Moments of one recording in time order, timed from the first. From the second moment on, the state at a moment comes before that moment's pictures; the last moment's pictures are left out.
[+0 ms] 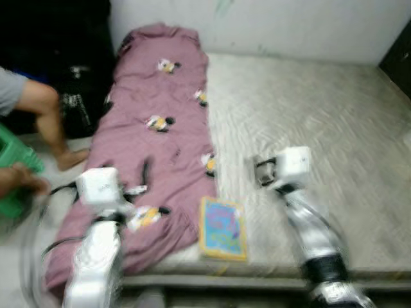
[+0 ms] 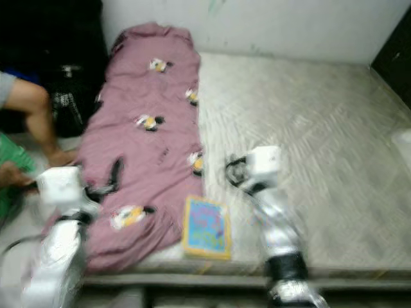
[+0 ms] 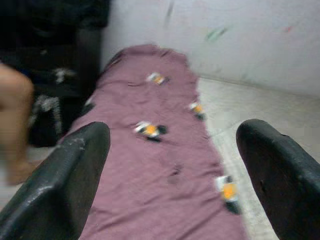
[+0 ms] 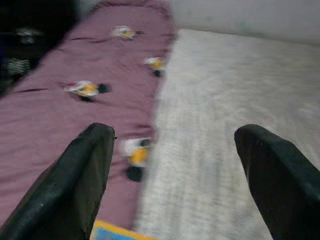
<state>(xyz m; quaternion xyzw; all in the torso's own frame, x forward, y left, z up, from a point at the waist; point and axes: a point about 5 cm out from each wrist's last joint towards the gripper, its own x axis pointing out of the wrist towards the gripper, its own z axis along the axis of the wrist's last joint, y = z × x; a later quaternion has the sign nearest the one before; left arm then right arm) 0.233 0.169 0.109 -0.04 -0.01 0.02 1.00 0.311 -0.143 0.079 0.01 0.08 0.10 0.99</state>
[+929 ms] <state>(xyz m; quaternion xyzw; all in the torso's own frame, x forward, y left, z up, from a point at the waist) 0.207 0.186 0.096 -0.02 0.03 0.09 1.00 0.308 -0.159 0.074 0.00 0.09 0.07 0.99</state>
